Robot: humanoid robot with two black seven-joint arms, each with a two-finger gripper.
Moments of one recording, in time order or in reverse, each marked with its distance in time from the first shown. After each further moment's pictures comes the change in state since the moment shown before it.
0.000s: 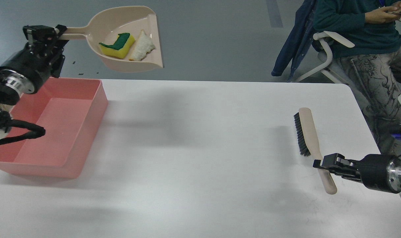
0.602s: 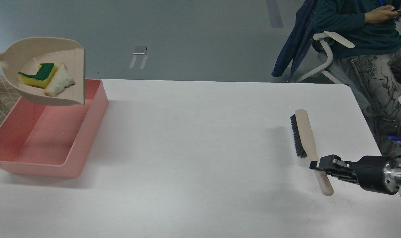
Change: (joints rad) left arm 0.283 0.280 -0.031 0.258 0.040 -0.213 -0.285; right arm -0.010 0.013 0.003 0.001 0.000 -0.002 0.001
